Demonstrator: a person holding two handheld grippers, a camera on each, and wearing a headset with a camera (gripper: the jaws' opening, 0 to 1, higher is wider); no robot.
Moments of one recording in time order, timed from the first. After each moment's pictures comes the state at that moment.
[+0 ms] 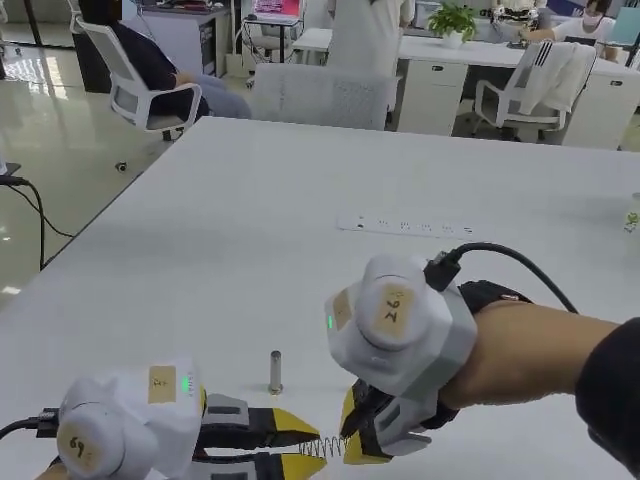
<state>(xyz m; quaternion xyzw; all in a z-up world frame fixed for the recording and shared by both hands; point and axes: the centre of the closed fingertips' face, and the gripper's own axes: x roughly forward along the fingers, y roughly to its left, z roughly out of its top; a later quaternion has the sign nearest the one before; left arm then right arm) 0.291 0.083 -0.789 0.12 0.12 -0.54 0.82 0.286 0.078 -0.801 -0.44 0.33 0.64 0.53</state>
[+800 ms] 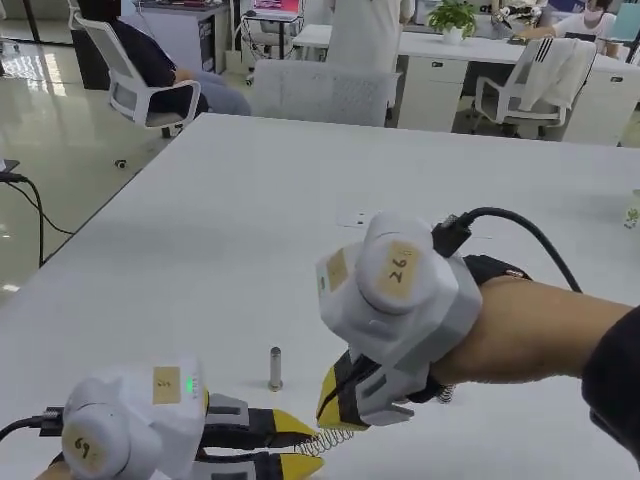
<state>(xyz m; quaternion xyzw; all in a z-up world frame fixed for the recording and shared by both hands) 0.291 0.084 -0.795 0.14 0.12 -0.54 0.82 0.286 0.100 -0.770 -0.42 0.29 0.65 0.56</state>
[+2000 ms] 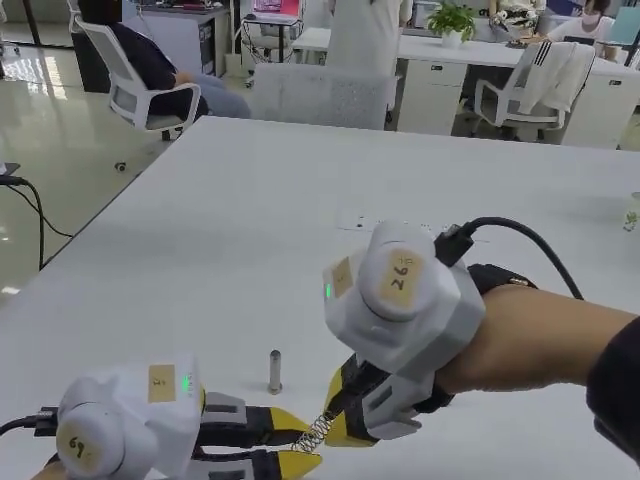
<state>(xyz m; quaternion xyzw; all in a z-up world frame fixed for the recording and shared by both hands) 0.292 0.085 -0.789 0.14 0.12 -0.54 0.82 0.283 0.097 -0.774 -0.41 0.31 0.65 0.56</state>
